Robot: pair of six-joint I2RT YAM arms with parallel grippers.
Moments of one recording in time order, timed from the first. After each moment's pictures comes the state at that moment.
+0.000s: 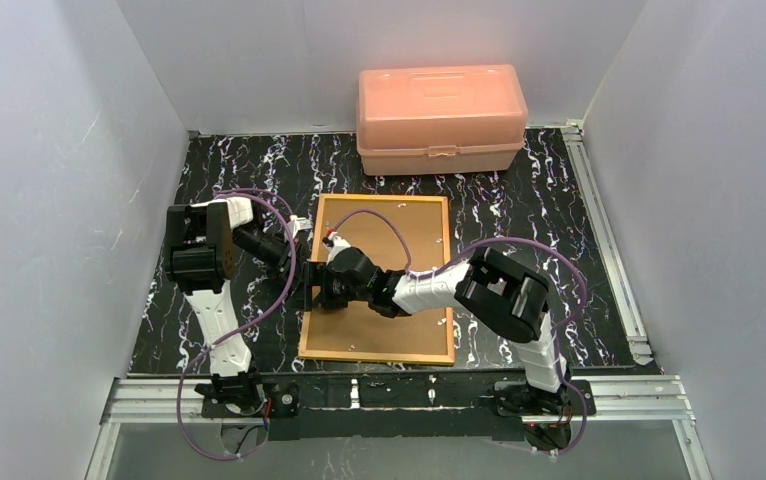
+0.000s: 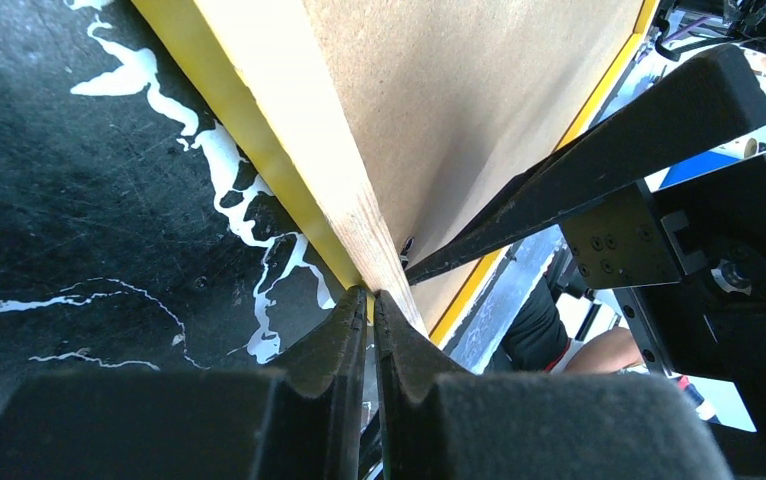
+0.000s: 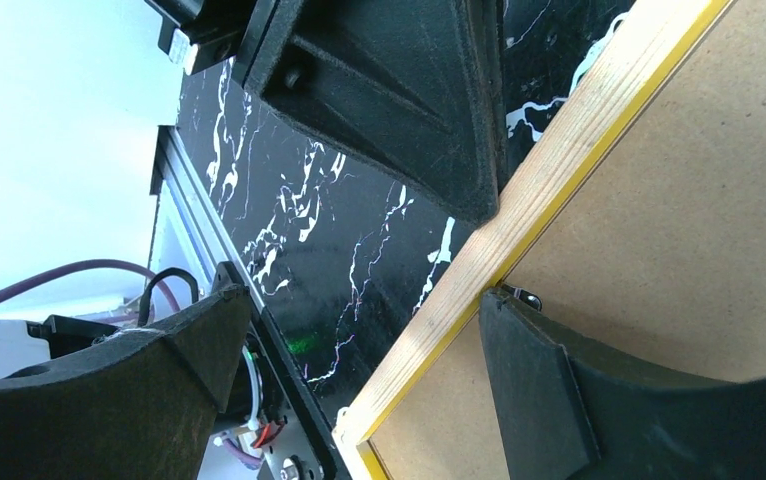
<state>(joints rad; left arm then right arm) 0.04 2.06 1.24 -1.20 0.81 0.62 1.14 2.04 1.15 0.43 -0.16 0.95</state>
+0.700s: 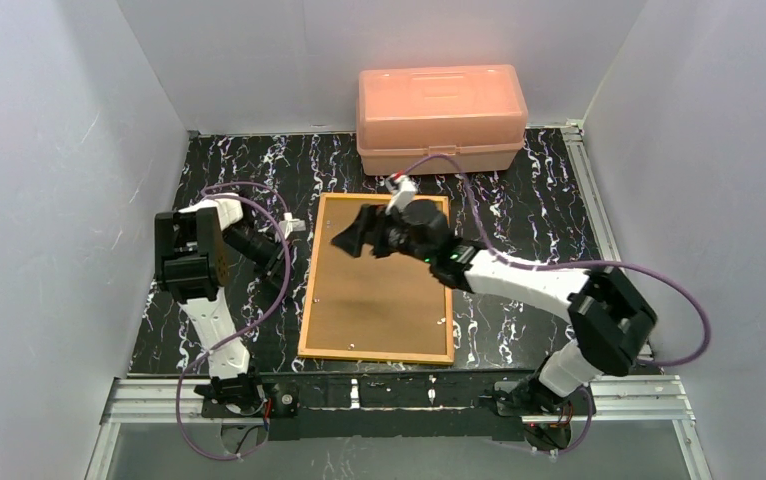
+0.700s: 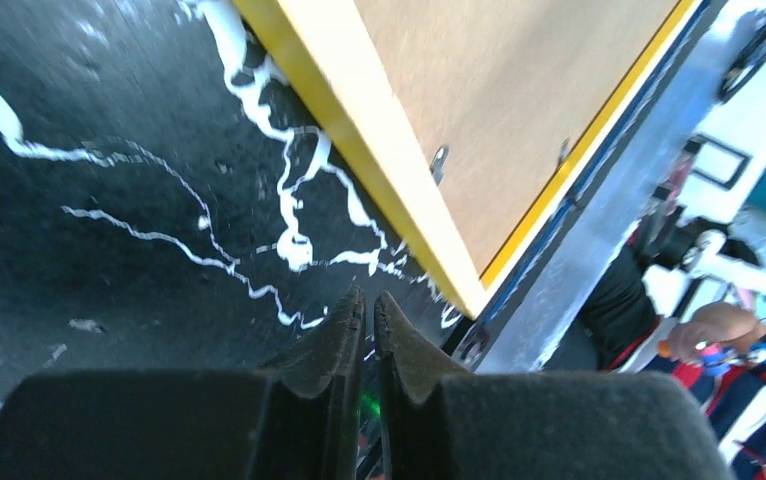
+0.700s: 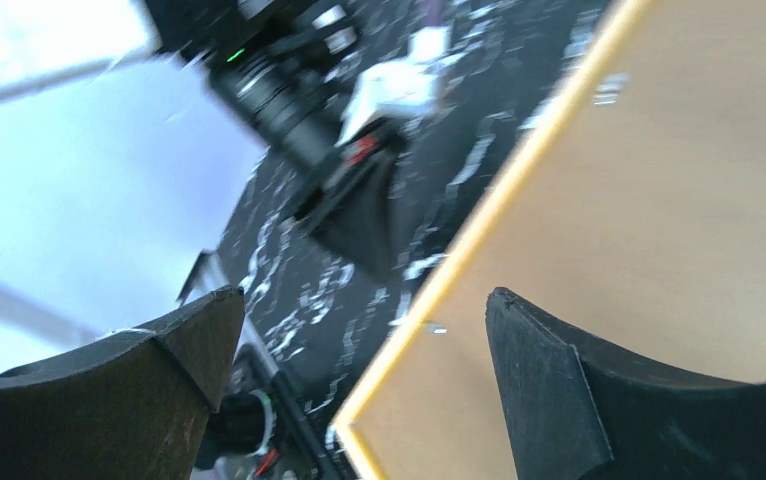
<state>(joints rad) 0.09 2.00 1.25 -1.28 0.72 0.77 0.96 1.57 1.01 0.32 -0.11 0.76</state>
